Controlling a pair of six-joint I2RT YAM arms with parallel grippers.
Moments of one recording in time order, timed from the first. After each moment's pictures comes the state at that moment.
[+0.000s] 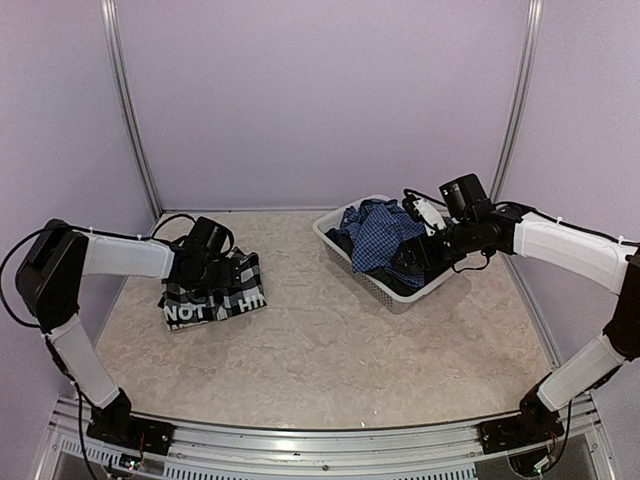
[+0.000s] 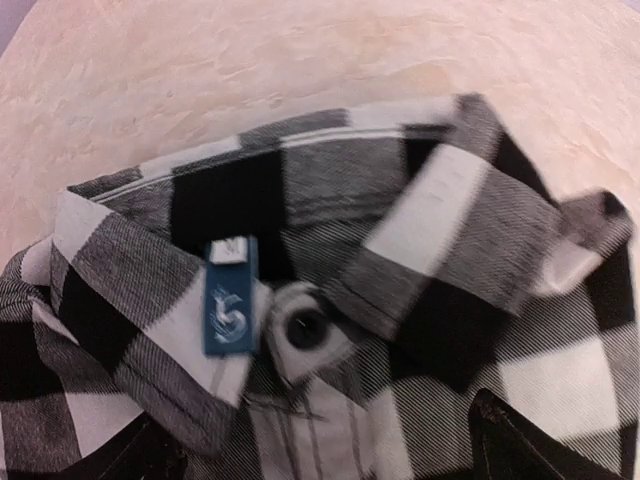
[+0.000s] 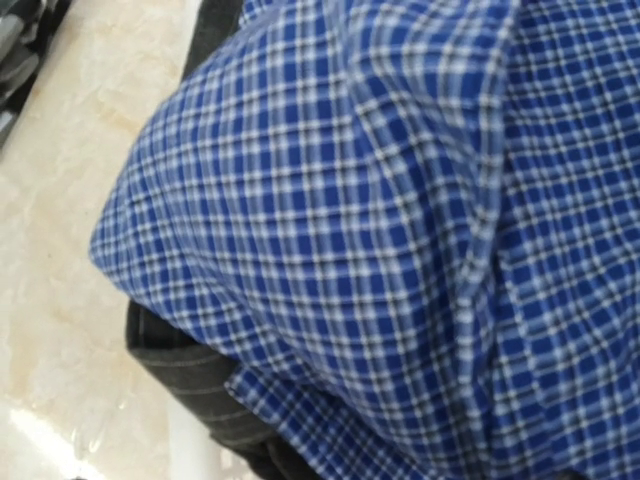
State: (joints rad) left arm -0.42 1.76 0.99 -0.19 -0.33 -0.46; right arm 0.52 1.46 1.16 -0.49 -0.15 0.02
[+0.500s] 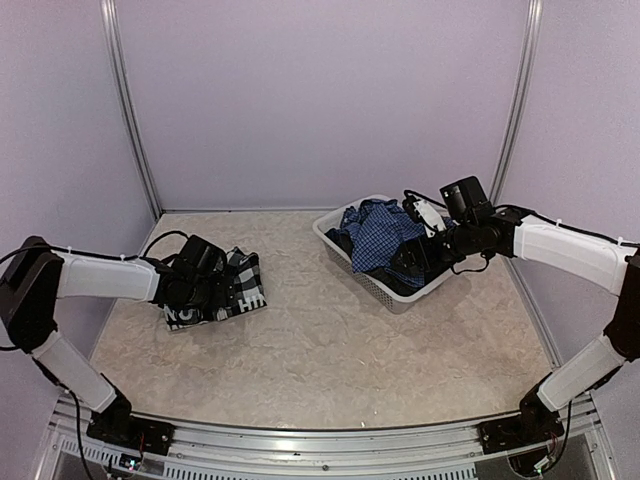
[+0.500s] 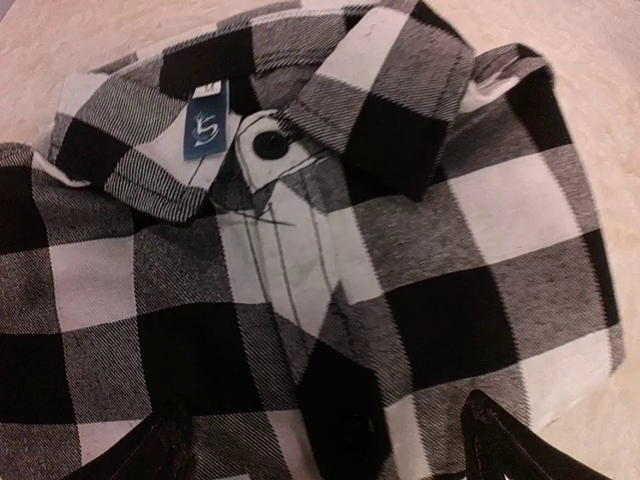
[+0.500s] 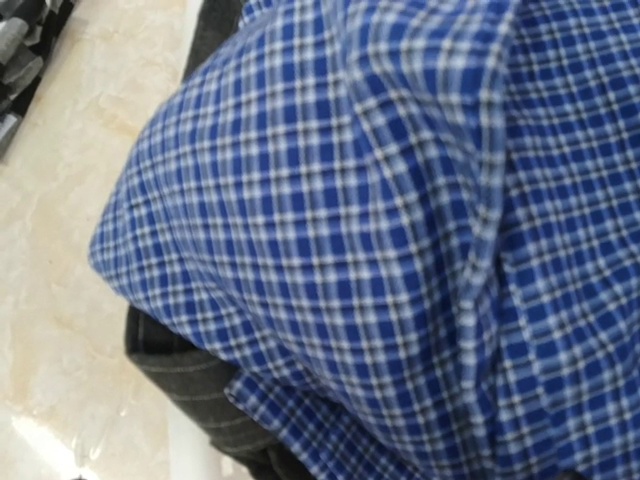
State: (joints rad) left arm -0.56 1.51 0.79 -0.18 -0.35 -0.54; right arm 0.52 1.46 1.14 -0.45 -0.16 0.02
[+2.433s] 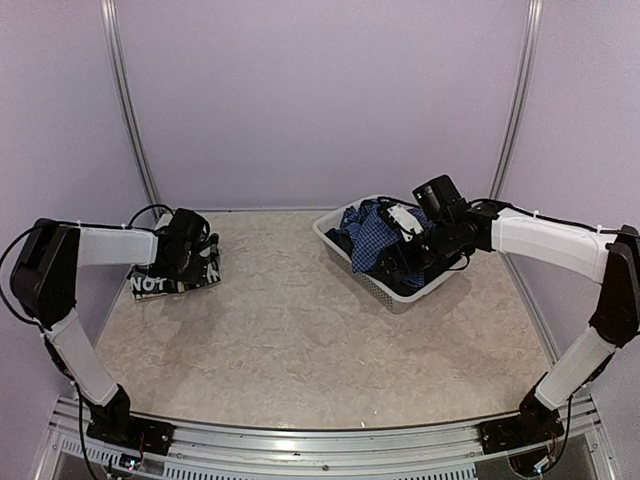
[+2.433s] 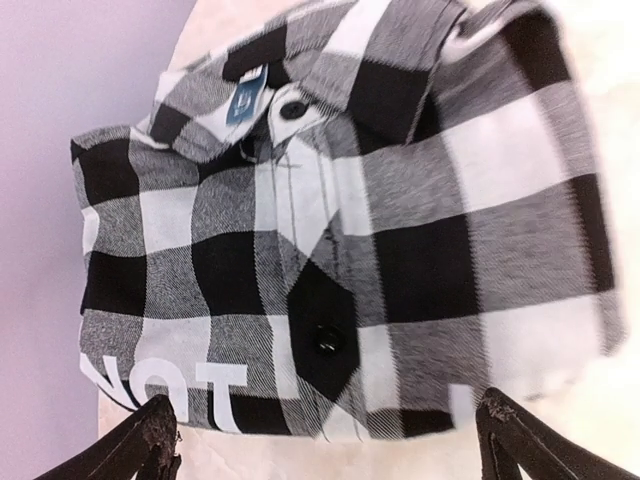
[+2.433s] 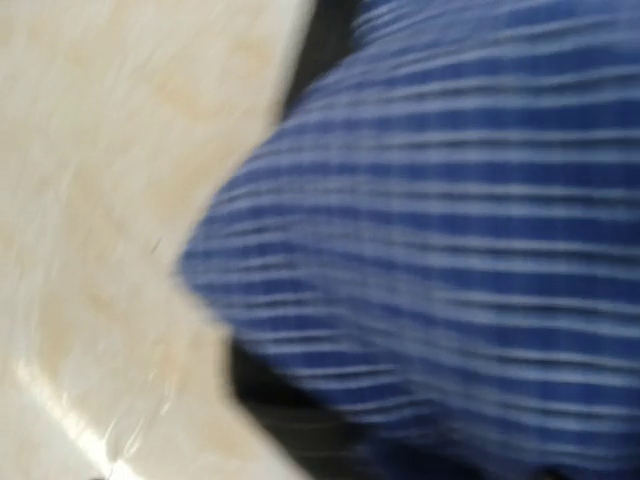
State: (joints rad) left arm -0.29 1.75 1.04 -0.36 -0.58 -0.21; right arm 0.60 1.56 1.25 -0.51 -0.15 0.00
